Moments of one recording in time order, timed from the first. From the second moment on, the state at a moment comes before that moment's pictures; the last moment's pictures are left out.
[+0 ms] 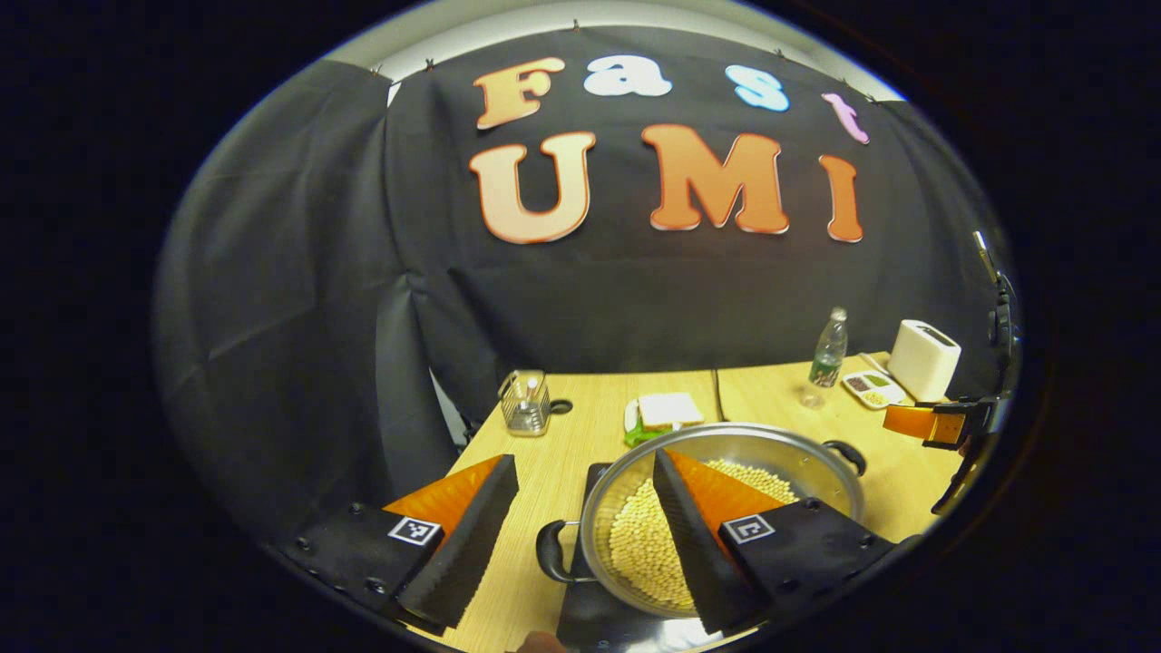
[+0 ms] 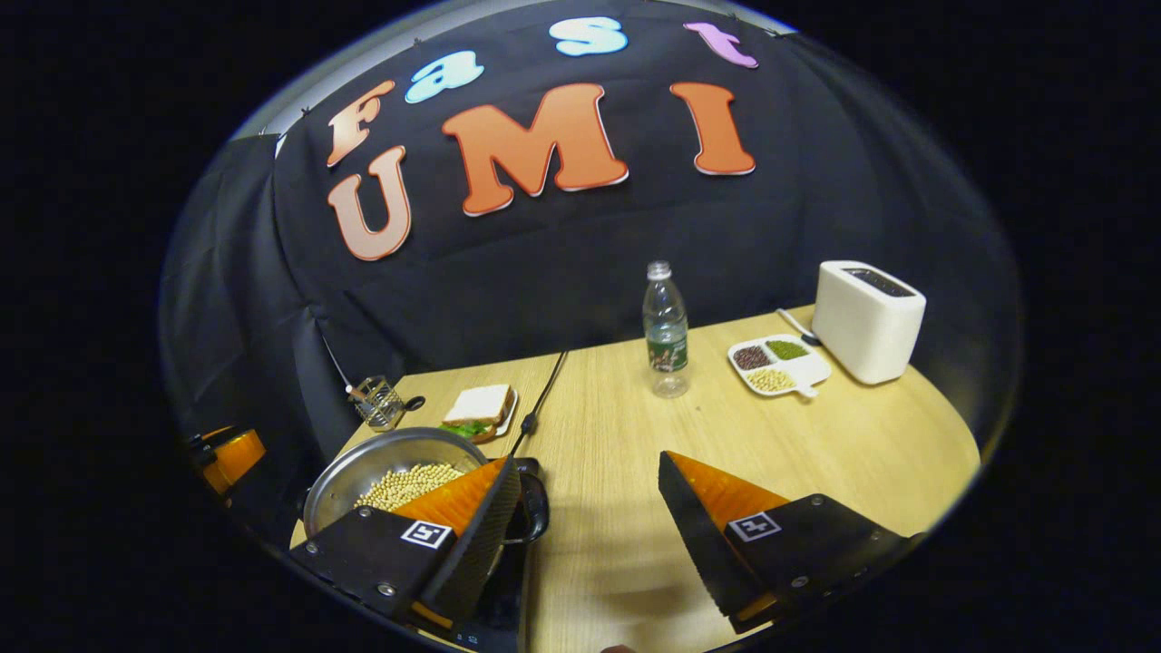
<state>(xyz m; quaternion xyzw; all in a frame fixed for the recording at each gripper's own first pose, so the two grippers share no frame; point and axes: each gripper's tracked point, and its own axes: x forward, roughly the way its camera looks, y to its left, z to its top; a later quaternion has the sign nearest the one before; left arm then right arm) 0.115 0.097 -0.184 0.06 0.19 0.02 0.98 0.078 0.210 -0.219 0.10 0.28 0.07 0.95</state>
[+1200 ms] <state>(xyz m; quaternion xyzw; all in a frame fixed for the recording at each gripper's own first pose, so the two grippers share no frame) -0.020 0.033 0.076 0.00 -0.02 0.01 1.00 -0.036 -0.035 0.015 0.01 0.09 0.01 1.00</state>
